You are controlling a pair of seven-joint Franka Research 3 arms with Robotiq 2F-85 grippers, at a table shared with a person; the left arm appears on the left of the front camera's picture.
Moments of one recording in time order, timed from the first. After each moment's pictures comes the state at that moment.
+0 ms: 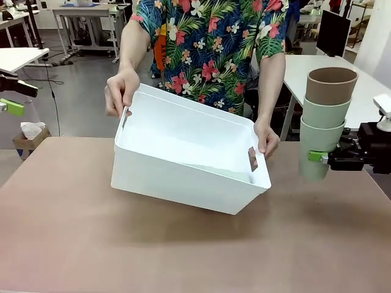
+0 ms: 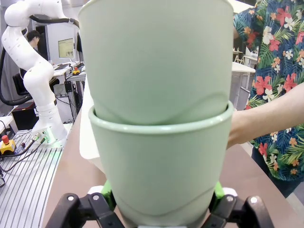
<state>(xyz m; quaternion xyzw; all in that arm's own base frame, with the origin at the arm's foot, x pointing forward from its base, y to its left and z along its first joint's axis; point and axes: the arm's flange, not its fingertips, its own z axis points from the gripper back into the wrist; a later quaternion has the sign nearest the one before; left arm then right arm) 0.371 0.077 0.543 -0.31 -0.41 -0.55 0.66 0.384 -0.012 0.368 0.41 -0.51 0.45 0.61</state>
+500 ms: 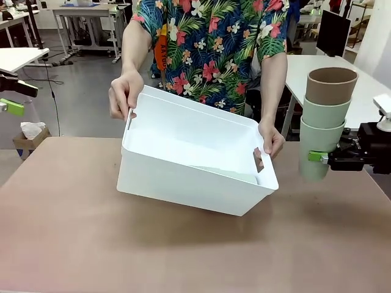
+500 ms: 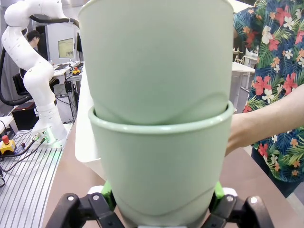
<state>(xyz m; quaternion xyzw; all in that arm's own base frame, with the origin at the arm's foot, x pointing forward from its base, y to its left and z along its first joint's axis) 0.371 0.077 0.543 -0.31 -0.41 -0.55 0.66 0.384 -0.012 0.367 0.41 -0.51 0.45 0.61</state>
